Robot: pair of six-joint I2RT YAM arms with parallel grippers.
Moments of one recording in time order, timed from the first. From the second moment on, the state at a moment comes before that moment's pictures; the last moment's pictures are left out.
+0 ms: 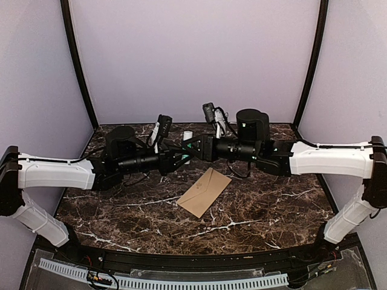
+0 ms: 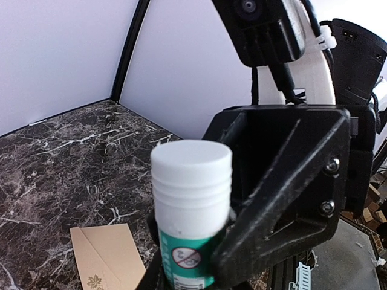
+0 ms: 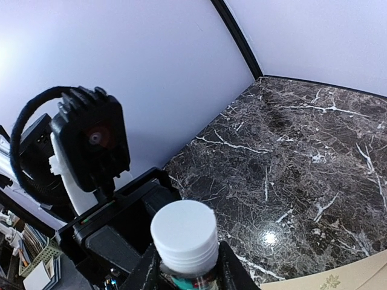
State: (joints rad) left arm -0.85 1.41 0.81 0.49 0.36 -0.33; right arm 0.98 1.51 1.10 0.22 -0.23 0.51
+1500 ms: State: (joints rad) left arm -0.74 1.30 0.71 0.39 0.25 -0.39; right arm 0.77 1.70 0.80 0.48 0.50 0.22
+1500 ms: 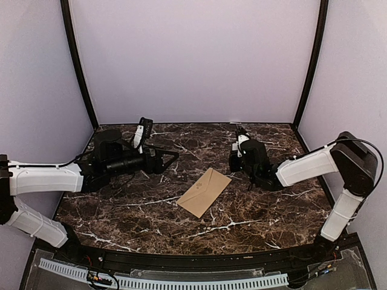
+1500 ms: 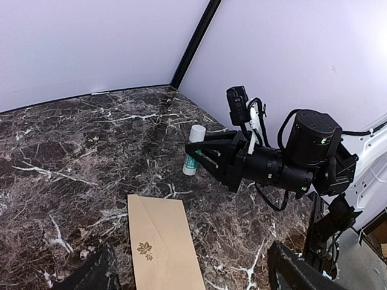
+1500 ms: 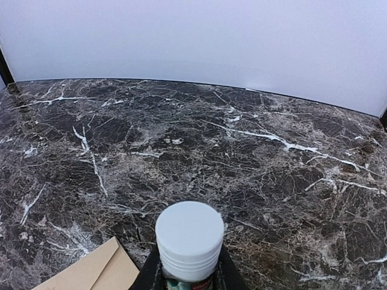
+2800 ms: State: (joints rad) left arm -0.72 1.29 0.68 0.39 0.25 -0.40; right arm 0.75 1.89 0.80 0.60 0.52 0.18
